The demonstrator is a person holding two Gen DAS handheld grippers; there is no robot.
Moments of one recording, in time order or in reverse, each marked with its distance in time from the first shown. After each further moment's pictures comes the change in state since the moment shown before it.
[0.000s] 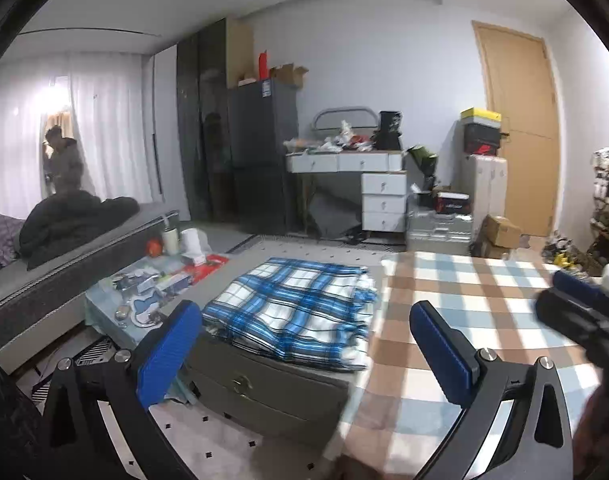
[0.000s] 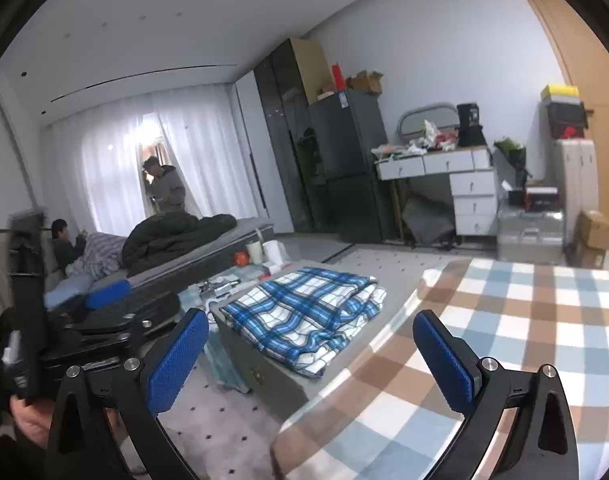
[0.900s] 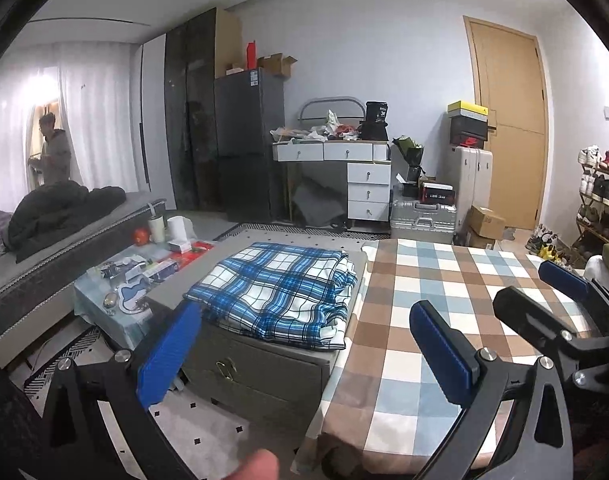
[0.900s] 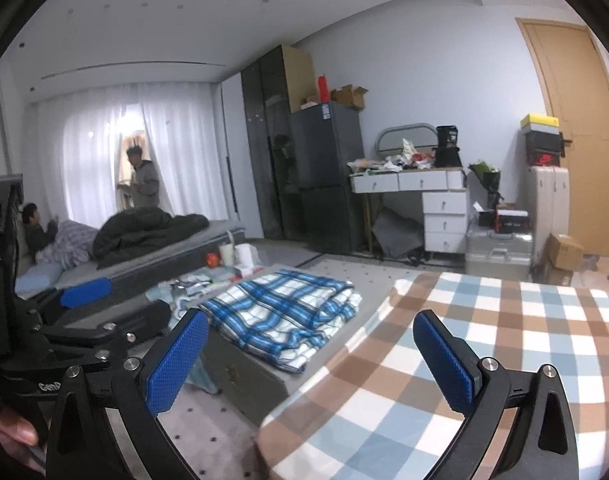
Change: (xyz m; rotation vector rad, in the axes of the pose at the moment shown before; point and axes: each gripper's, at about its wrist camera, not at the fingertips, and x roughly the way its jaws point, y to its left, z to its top) left arm 0.003 -0.007 -0.013 -0.005 0.033 -0.033; right arm -0.014 0.023 -0.012 -0.079 -0.021 -0.139
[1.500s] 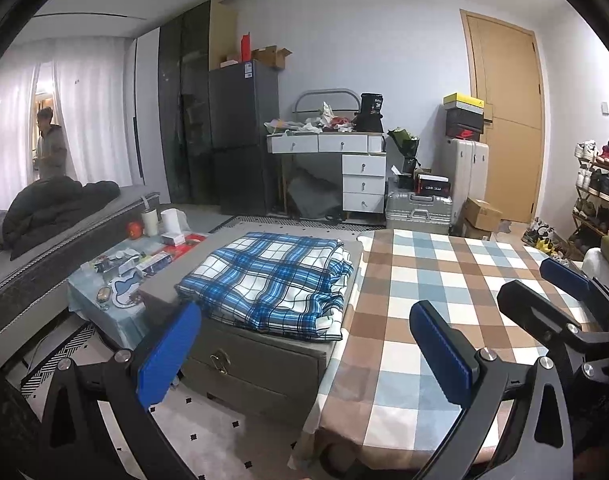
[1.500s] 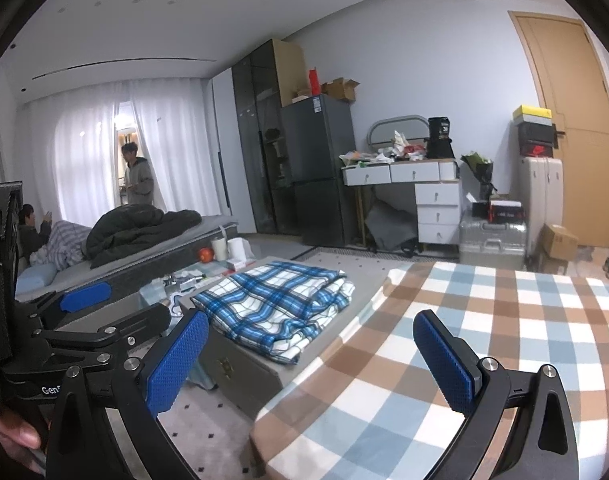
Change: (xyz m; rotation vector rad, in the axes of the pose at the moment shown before) left arm 0.003 0.000 -0.002 0.011 0.033 -0.024; right arm -0.002 -0.007 -0.007 0.034 0.023 0.001
